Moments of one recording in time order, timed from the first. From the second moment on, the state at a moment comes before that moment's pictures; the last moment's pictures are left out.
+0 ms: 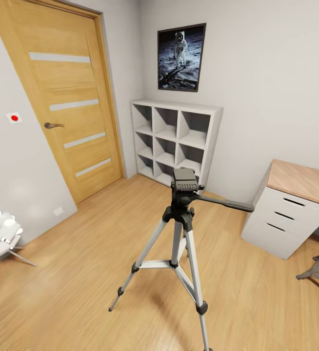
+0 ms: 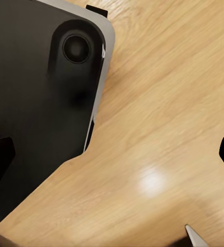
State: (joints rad) left arm -0.26 0.08 -0.52 -0.01 0.91 0.01 0.04; right arm -0.19 -0.08 -0.25 0.02 0.51 -0.05 0.00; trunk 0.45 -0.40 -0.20
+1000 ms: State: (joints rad) left arm -0.26 0.08 -0.52 -0.01 0.91 0.01 0.04; right arm -0.19 -0.08 -0.25 0.02 0.51 -0.06 0.01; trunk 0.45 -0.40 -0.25
